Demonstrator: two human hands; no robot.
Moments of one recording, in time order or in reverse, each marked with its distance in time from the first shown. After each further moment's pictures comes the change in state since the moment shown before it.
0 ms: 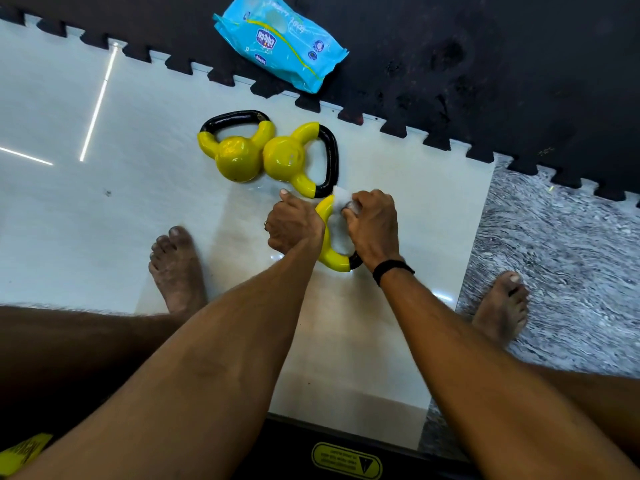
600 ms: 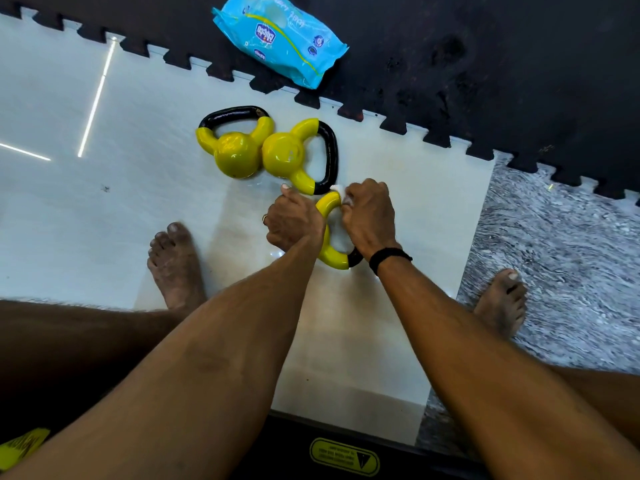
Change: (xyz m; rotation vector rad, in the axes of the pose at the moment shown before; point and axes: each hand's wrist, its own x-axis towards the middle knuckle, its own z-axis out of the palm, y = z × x) left_hand -0.001 -0.002 0.001 0.031 0.028 0.074; right_hand 0.009 -0.013 -0.005 -0.071 -0.054 -0.034
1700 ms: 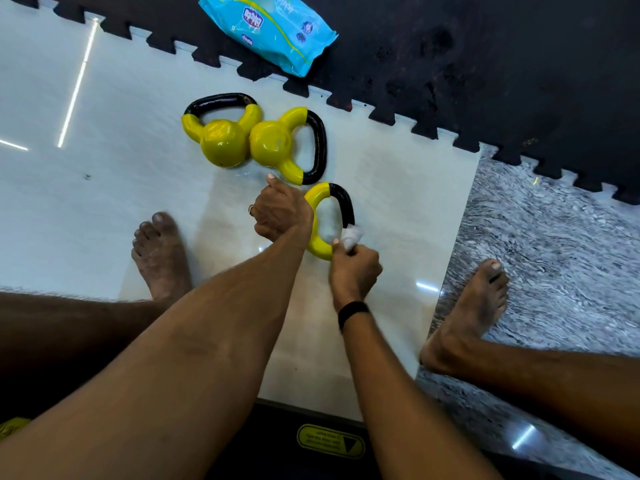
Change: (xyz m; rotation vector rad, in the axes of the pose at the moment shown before) left_hand -0.001 0.001 0.000 -0.035 0.037 -0.031; right_hand -0.088 -0.020 0.015 0.478 0.139 0.957
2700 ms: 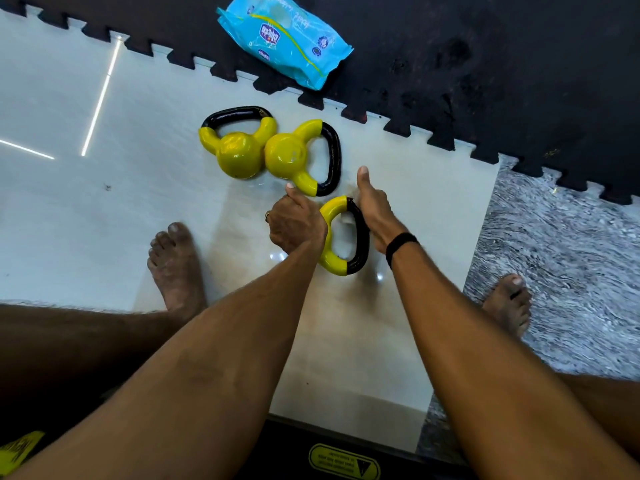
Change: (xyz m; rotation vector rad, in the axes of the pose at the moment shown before) left_hand -0.002 -0.002 -0.003 -0.030 -0.029 0.110; right_hand 0.076 -0.086 0.007 -0.066 -0.573 -0.106
